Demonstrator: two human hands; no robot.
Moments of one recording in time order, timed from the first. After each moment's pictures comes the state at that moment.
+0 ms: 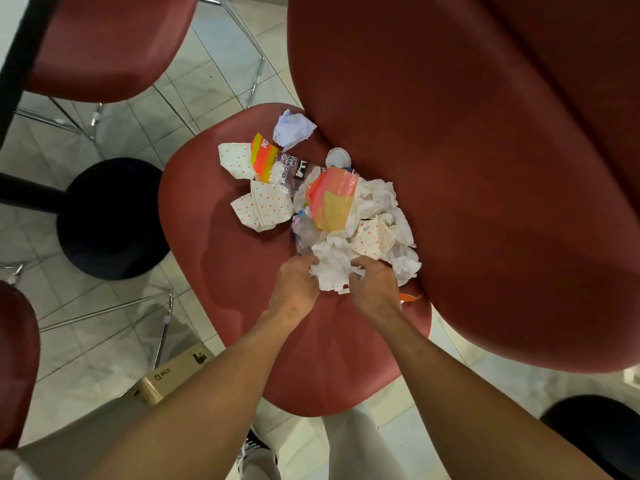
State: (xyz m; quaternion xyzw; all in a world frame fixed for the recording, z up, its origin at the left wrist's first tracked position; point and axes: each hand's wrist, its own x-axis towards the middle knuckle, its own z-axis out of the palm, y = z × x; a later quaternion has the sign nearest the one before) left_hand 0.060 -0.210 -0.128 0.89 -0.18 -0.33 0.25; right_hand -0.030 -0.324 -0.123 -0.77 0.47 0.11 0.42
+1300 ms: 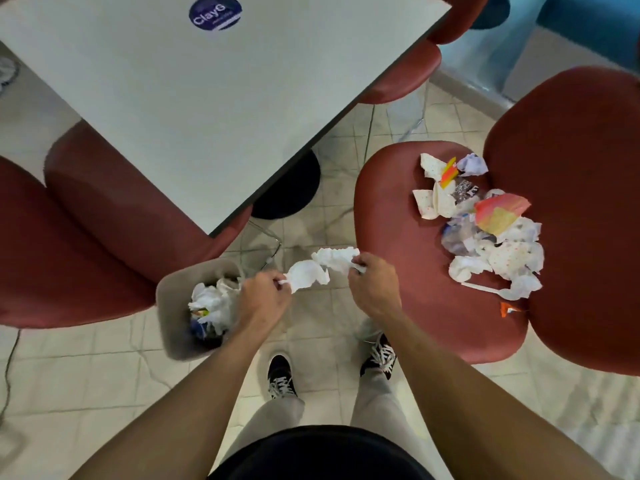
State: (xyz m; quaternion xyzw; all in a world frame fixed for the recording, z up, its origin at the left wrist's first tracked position) left_hand -0.012 0.208 0.016 0.93 0.14 -0.16 0.29; right_hand -0.022 0.022 0.031 -0.89 0.23 0.11 0.38
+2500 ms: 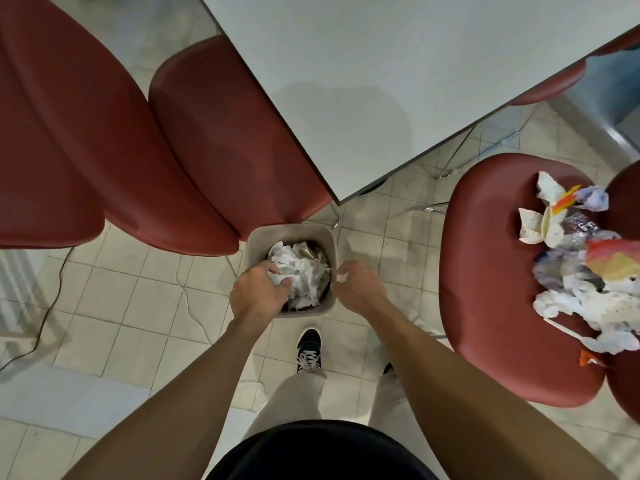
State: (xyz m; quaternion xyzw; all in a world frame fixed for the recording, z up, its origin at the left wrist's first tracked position) left_hand -0.051 0.396 -0.021 0.90 0.30 -0.17 0.27; right_hand -0.011 0.224 -0.005 -0.89 0.10 0.36 0.27
